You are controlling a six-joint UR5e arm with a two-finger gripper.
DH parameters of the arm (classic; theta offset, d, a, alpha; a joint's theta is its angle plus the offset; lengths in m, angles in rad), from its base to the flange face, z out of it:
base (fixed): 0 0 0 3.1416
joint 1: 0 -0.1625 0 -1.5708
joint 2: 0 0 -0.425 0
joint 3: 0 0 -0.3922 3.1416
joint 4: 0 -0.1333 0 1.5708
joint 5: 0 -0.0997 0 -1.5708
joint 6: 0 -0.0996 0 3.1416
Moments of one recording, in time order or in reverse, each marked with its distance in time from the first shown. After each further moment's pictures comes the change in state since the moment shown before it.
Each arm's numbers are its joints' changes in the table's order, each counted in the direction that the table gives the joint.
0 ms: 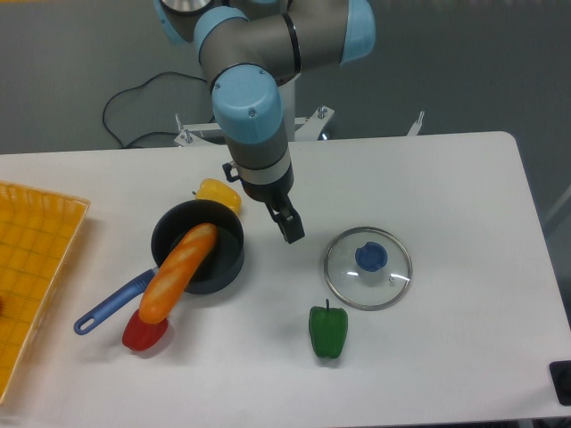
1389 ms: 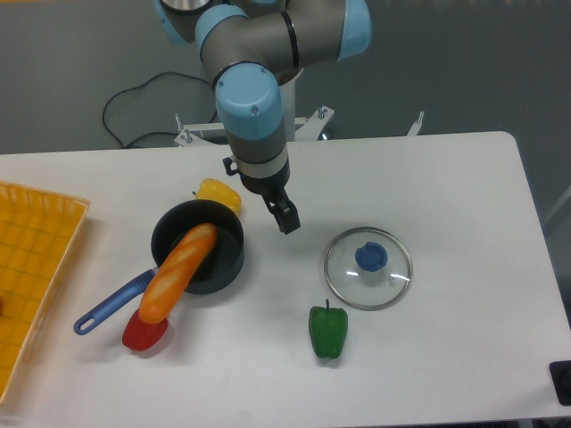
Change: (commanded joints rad) arm -0.017 0.040 -0.115 -0.021 0.020 0.029
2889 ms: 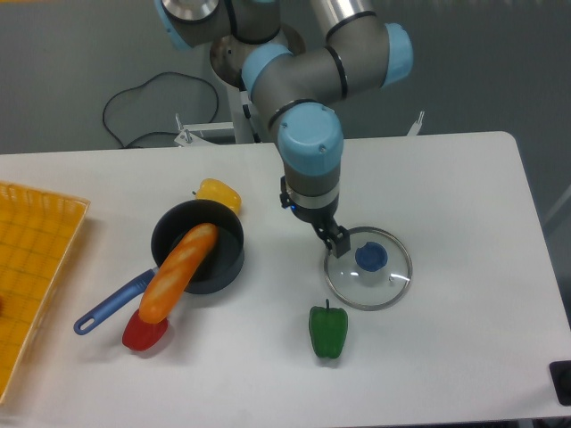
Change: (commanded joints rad) arm -0.144 -0.160 0.083 -0.090 -0.002 -0.126
